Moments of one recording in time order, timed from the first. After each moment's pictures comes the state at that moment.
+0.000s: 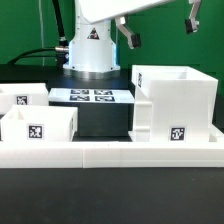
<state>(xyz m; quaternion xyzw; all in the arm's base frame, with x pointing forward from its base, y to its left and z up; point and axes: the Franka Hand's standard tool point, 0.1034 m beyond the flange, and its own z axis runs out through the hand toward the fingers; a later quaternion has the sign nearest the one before) 0.611 0.048 0.158 -0.98 0.17 -0.03 0.14</state>
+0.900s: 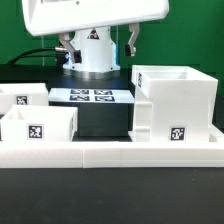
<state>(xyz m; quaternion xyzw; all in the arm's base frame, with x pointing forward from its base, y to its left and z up) 0.580 -0.028 0.132 -0.99 0.06 -0.01 0.09</state>
